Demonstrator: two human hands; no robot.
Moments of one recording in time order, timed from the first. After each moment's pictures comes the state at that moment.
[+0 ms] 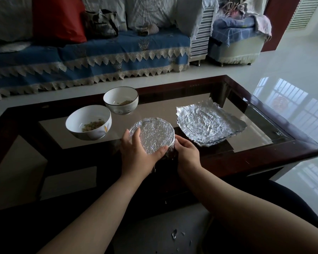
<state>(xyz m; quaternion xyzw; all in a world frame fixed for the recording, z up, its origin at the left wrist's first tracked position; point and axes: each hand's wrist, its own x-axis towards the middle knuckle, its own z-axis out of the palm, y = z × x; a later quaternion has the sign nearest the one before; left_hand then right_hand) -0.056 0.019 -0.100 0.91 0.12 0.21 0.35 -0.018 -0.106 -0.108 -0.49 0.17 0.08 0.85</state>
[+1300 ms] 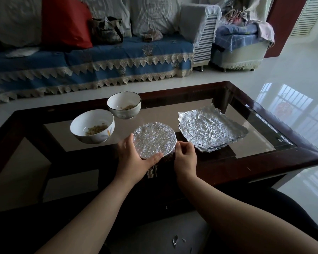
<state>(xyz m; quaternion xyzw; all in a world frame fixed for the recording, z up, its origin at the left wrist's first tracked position) -0.062 0.039 -0.097 0.89 0.10 0.19 0.41 -0.018 -0.099 -0.119 -0.68 0.11 -0.08 0.72</state>
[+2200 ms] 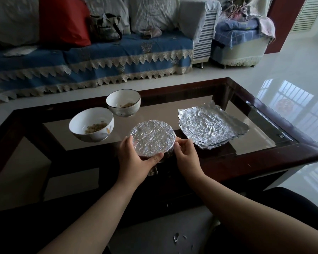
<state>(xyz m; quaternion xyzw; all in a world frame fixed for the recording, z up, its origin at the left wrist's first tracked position) -0.066 0.036 -0.105 0.87 0.11 0.21 0.43 -0.020 -0.118 -0.121 -0.72 0.00 -0.01 0.69</state>
